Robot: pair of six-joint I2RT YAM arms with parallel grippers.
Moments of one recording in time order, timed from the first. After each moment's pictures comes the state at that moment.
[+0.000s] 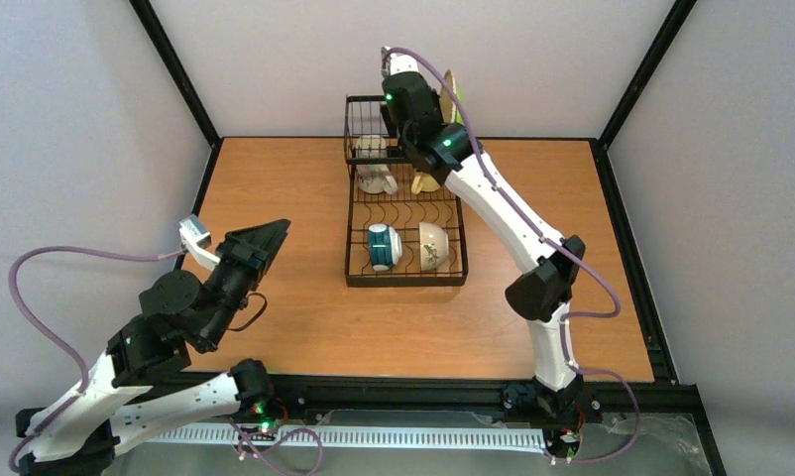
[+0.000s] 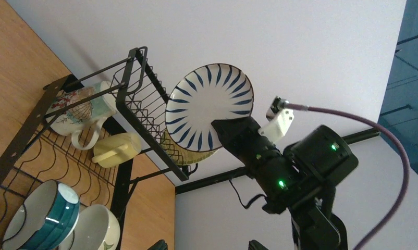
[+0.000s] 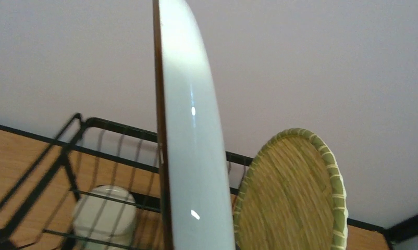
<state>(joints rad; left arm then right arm) -1.05 0.49 0.99 -0.51 -0.75 -1.23 0.73 2.03 2.34 -0.64 0.61 -0.04</state>
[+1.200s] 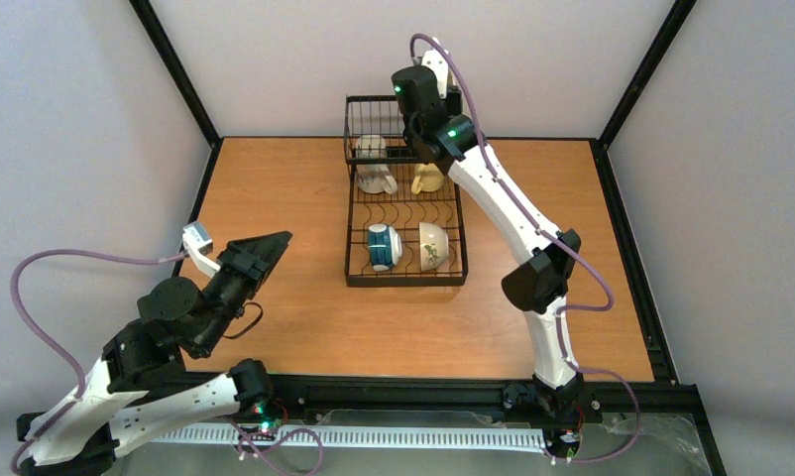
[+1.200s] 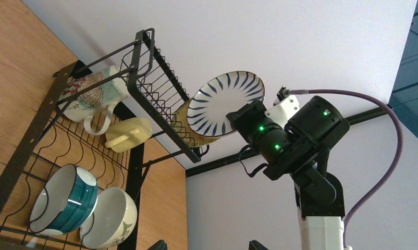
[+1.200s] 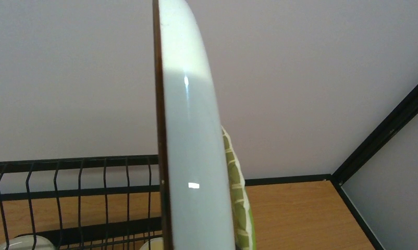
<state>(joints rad) -1.05 0.44 0.96 -0.57 -0.68 -1.21 0.67 2.11 2.41 -0.67 0.87 0.11</state>
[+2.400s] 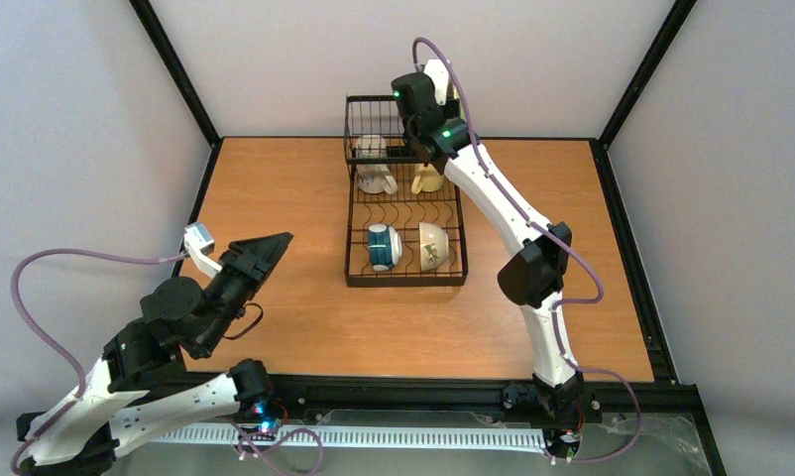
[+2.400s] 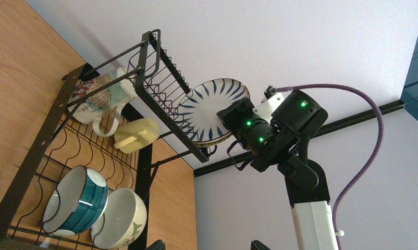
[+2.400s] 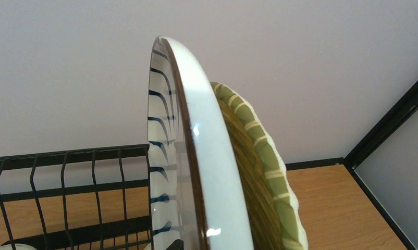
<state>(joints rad) -1.05 0.43 0.96 -0.60 -0.69 -1.20 0.63 2.17 2.37 -0.65 0.84 0.21</state>
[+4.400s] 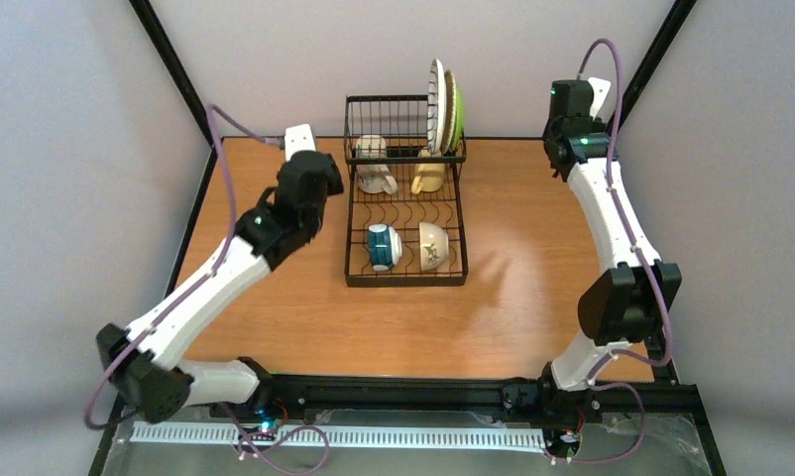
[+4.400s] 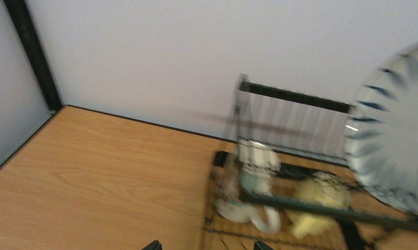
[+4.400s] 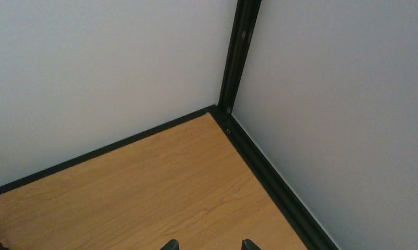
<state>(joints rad) -0.71 1.20 1.25 -0.38 -0.73 -0.47 0.14 1.66 1.74 -0.61 0.63 0.23</state>
